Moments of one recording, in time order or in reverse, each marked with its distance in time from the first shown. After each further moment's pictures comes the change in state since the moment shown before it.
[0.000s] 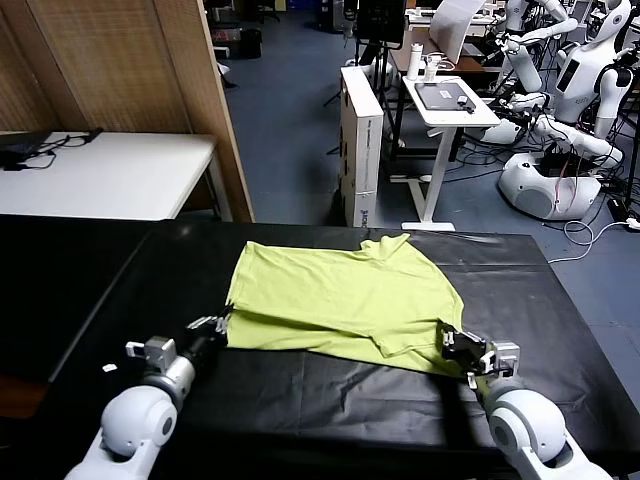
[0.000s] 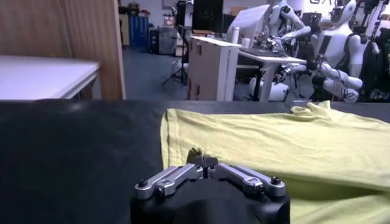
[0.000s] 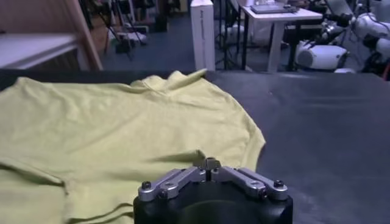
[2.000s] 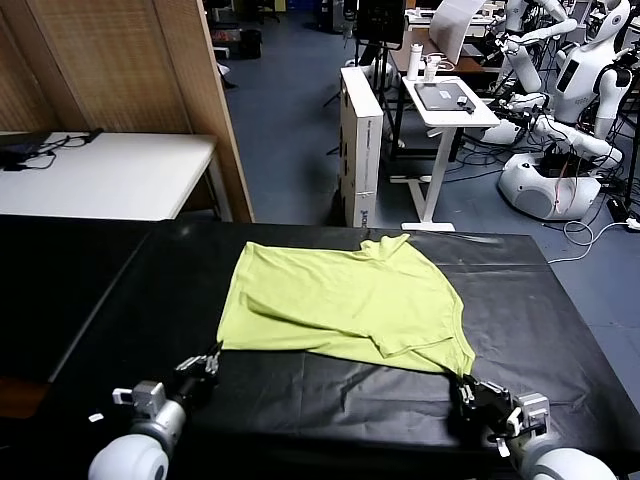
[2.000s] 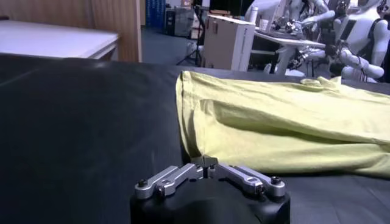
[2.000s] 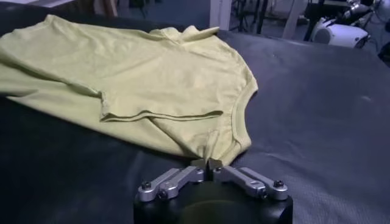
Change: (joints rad) left arm 0.211 -0.048 -0.096 -0.065 0.079 -0.036 0.011; right arm -0.222 -0.127 0.093 0.129 0.064 -0.140 0.031
